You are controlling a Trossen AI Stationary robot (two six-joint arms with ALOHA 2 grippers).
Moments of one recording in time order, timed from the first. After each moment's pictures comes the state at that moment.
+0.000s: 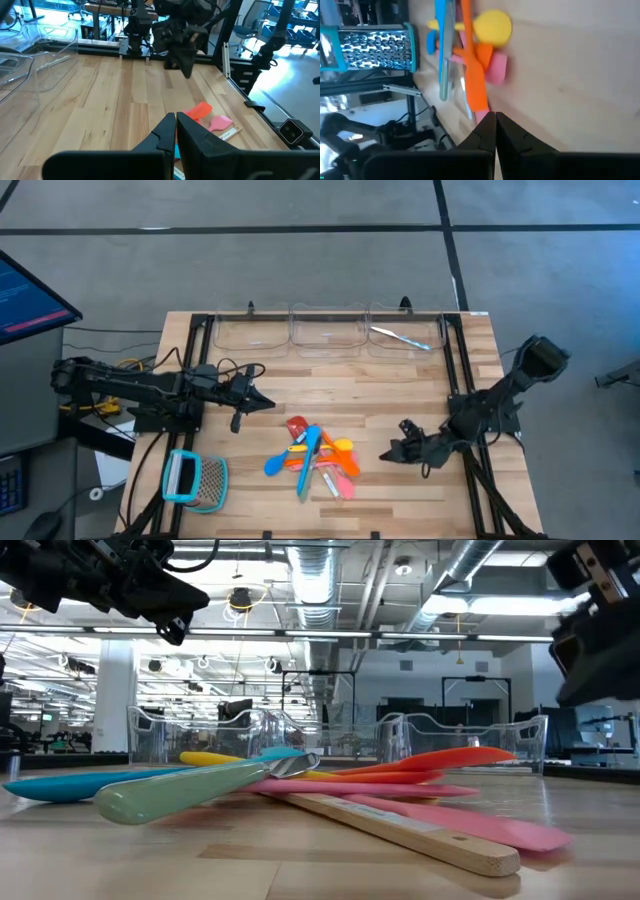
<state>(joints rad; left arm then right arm) -0.02 0.77 0.30 0.27 0.11 -0.11 0.72 1.34 0.36 0.34 0.46 1.90</state>
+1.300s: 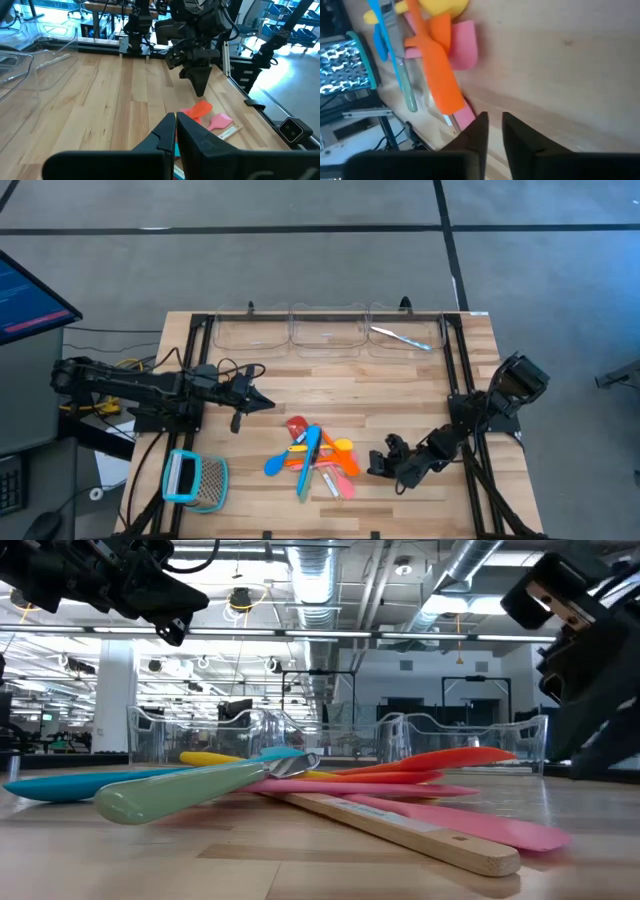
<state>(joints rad) -0.02 0.77 0.30 0.26 0.11 -0.11 0.70 1.64 0.61 0.19 0.37 2.16</state>
